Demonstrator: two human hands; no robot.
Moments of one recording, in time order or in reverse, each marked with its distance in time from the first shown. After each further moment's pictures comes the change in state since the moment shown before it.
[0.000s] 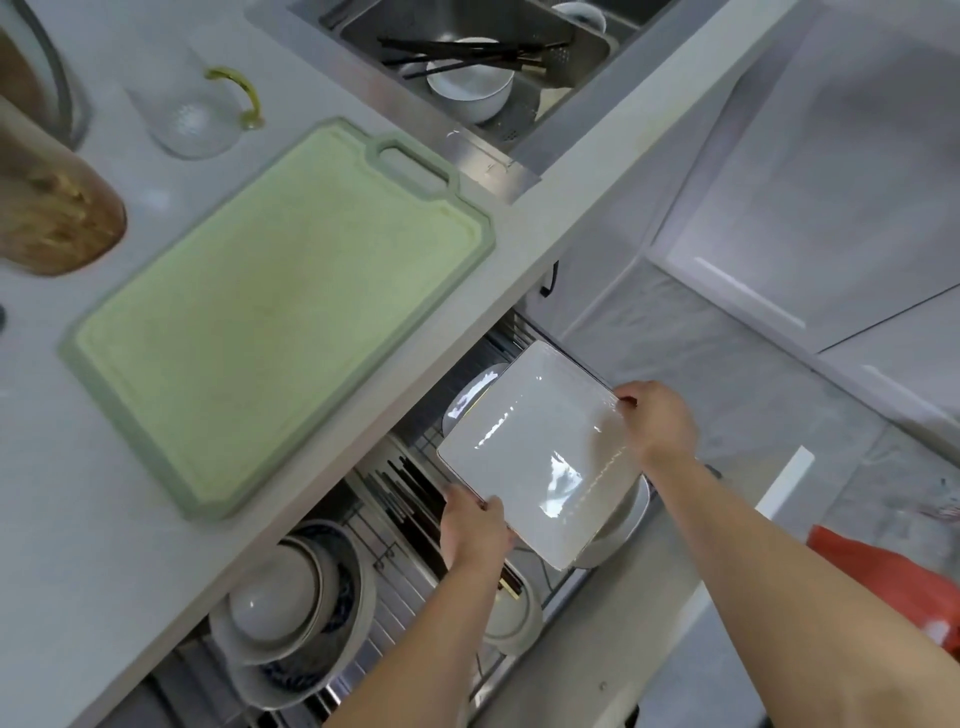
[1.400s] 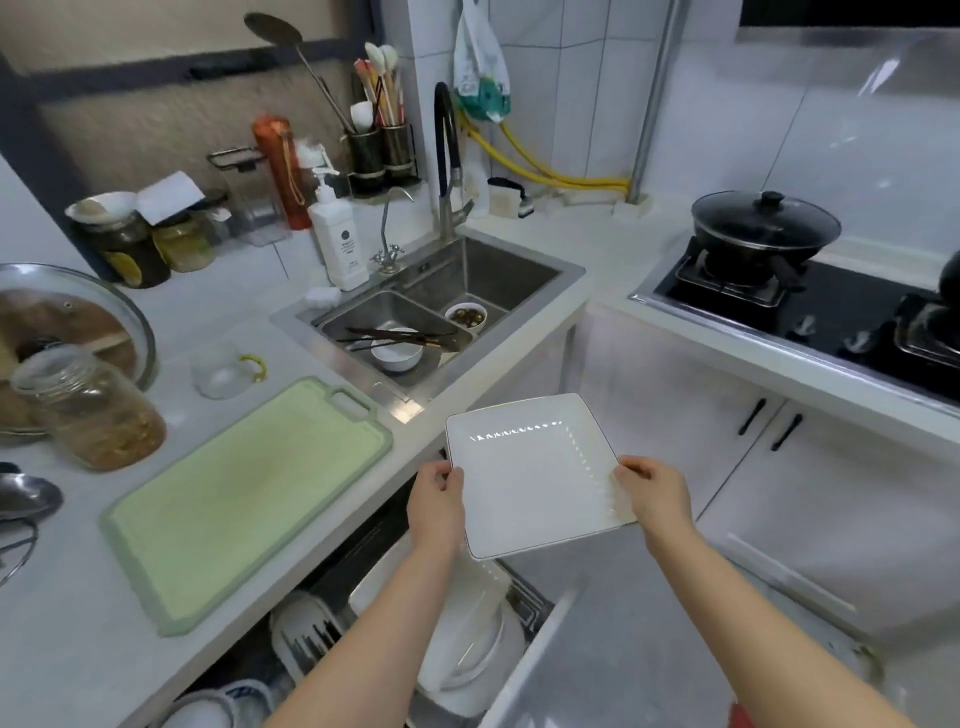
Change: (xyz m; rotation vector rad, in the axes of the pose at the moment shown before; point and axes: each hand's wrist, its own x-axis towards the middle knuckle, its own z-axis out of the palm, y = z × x) left_hand -0.198 0.190 0.001 -0.315 0.009 0.597; right_hand -0.071 0.068 -0.264 0.933 0.238 0.035
